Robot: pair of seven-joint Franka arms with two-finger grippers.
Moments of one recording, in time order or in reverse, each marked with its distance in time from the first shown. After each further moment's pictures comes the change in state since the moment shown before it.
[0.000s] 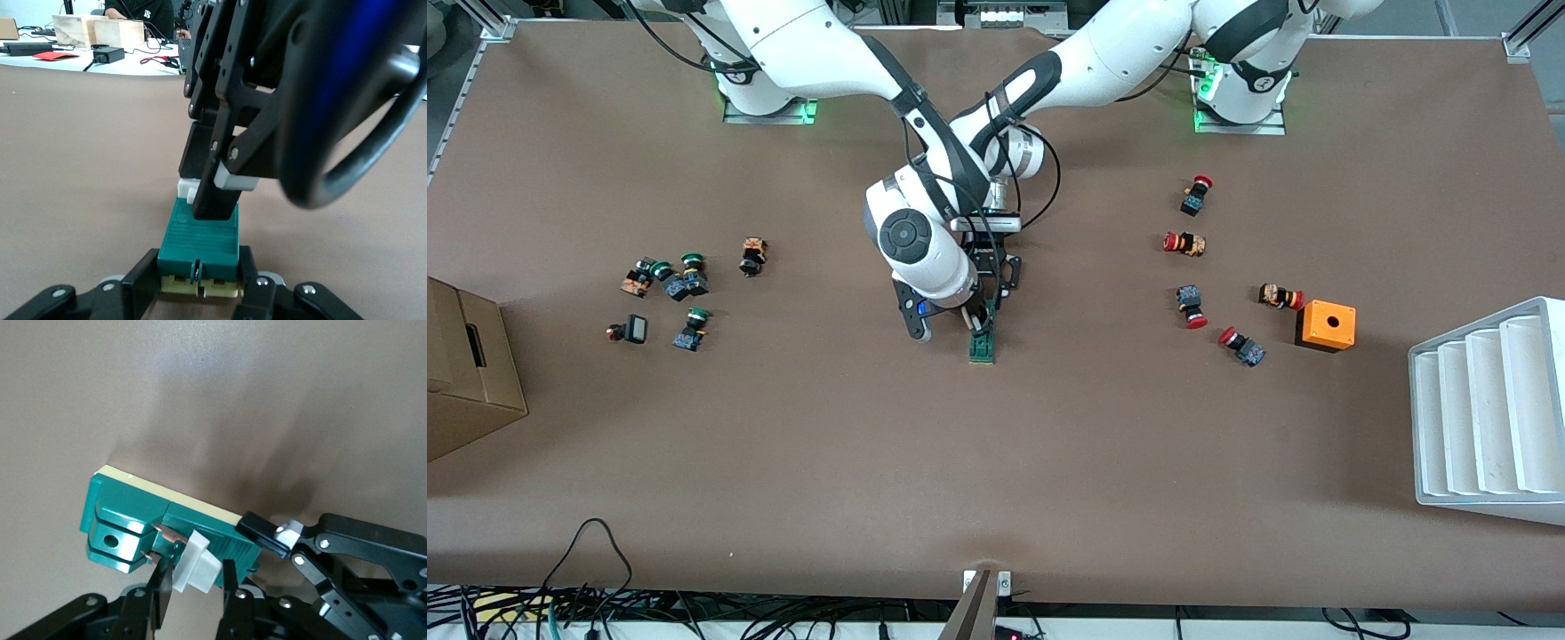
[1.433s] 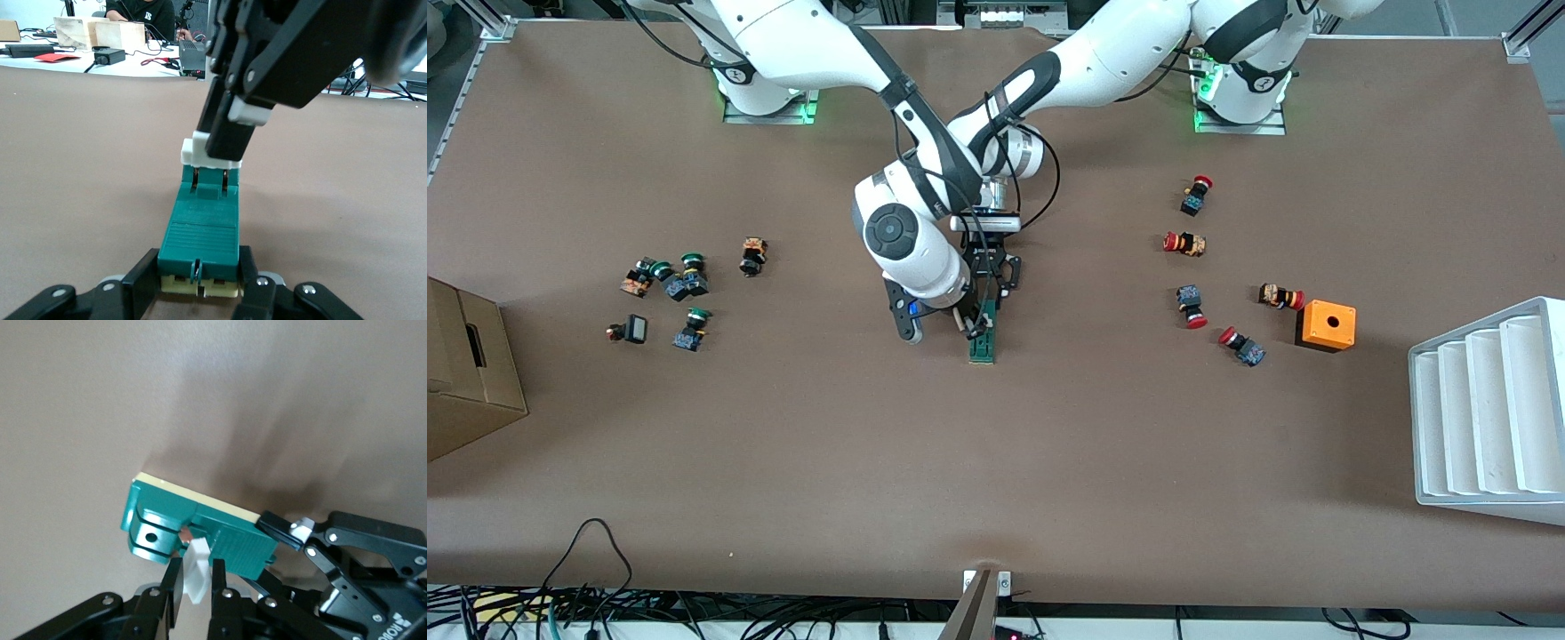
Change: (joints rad) left arm -0.003 0.004 0.000 0.003 0.000 -0.007 0.000; right arm -0.027 -0.034 -0.002 -0.002 0.000 0.004 0.006
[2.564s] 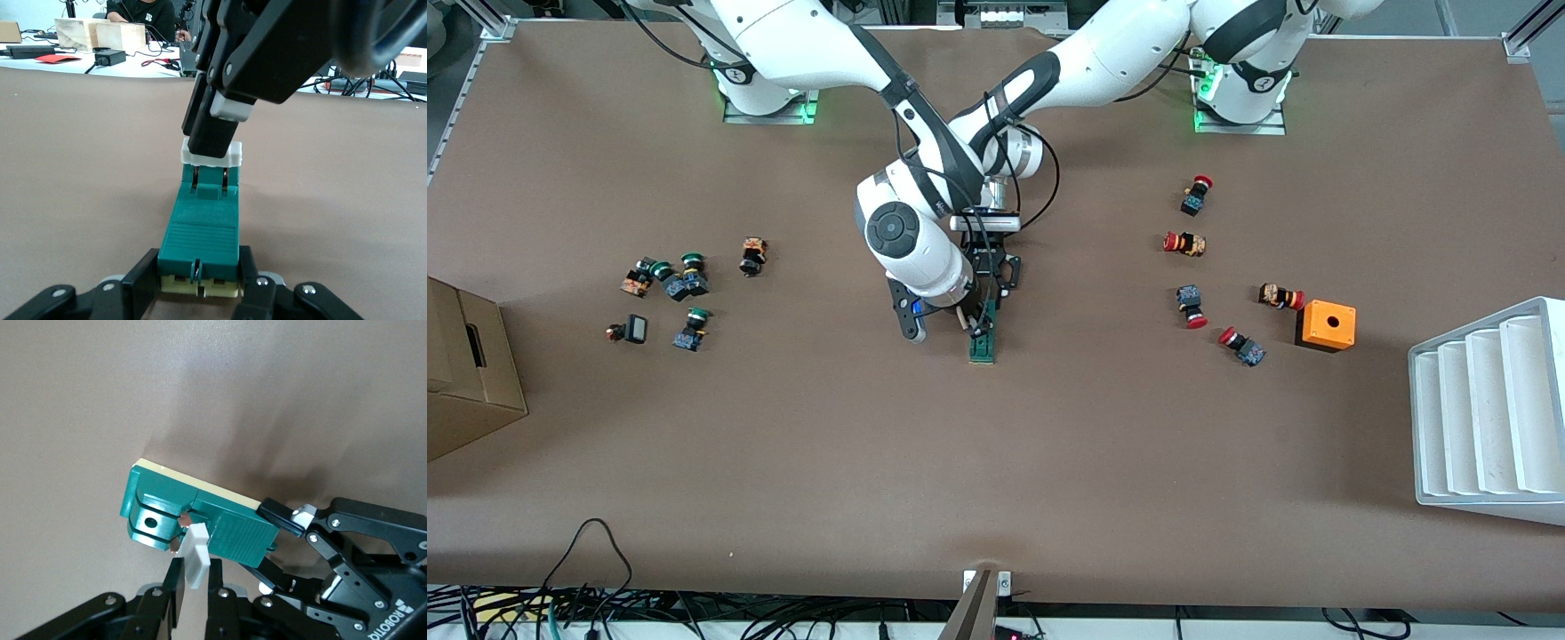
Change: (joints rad) left arm -0.002 0.003 0.000 0.002 0.000 -0.005 0.000; right arm -0.004 0.001 0.024 0.003 0.000 0.008 0.000
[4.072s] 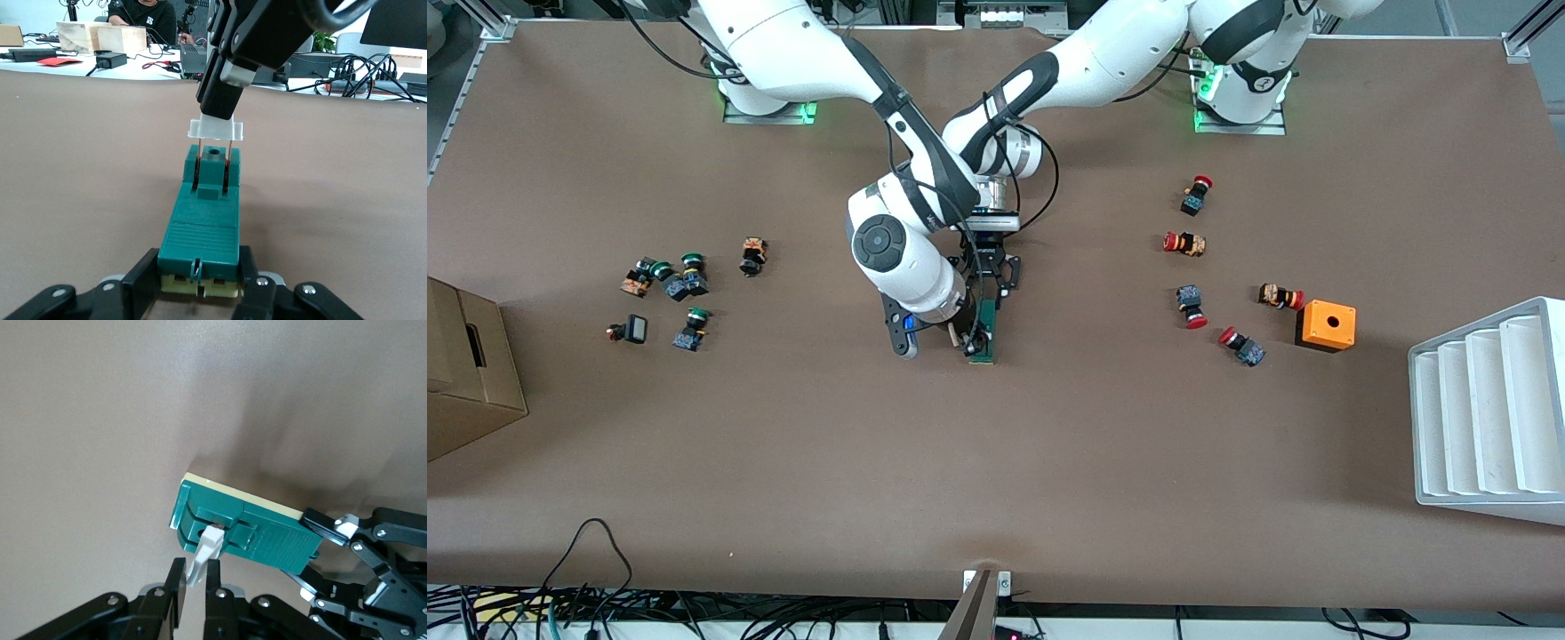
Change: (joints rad) left arm -0.006 0.006 0.001 0.005 0.000 -0.012 0.002; right arm -0.040 0.037 0.003 0.078 0.000 0.002 0.003
